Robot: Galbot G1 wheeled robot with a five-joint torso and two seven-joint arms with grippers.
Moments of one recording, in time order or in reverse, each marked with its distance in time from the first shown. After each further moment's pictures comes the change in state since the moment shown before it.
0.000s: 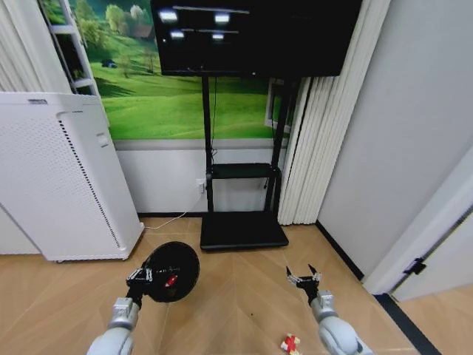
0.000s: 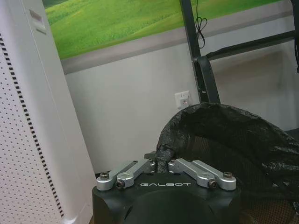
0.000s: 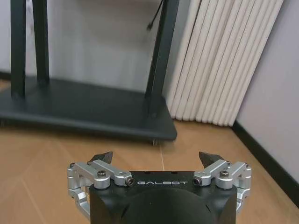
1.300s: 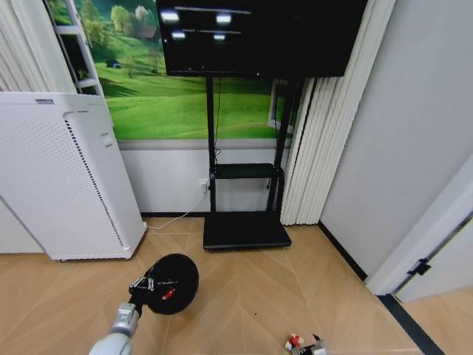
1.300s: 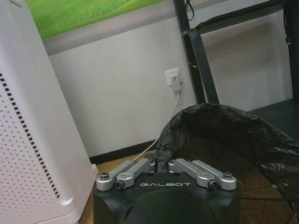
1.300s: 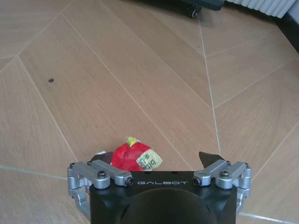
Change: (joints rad) left arm -0.016 0.066 0.056 0.102 -0.011 -0.010 0.002; right arm -0.070 0.006 -0.259 -0.237 0.039 -0.028 0.040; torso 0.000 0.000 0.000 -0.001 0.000
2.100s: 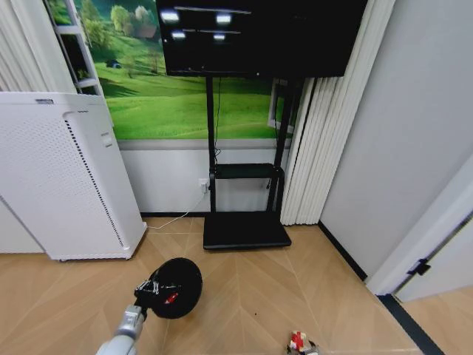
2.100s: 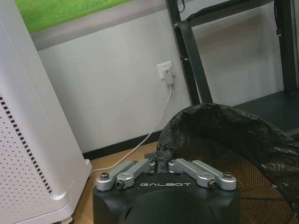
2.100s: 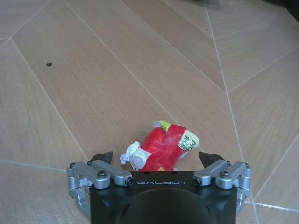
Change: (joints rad) left arm 0.000 -0.010 0.030 0.020 0.030 -0.001 -0.002; right arm 0.066 0.089 -0.014 -0.150 -0.020 0.025 -0.029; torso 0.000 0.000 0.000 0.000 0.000
